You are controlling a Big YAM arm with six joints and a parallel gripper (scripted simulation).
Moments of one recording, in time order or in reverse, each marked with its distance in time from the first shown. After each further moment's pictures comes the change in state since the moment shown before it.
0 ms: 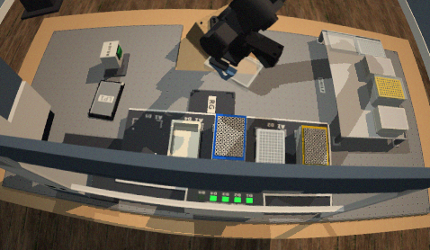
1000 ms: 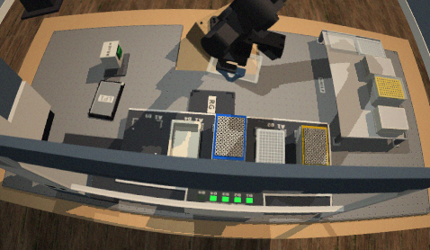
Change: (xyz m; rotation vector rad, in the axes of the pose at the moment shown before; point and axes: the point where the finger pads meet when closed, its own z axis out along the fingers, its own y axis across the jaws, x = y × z) arm -0.002 0.001 0.000 -0.003 -0.001 -0.322
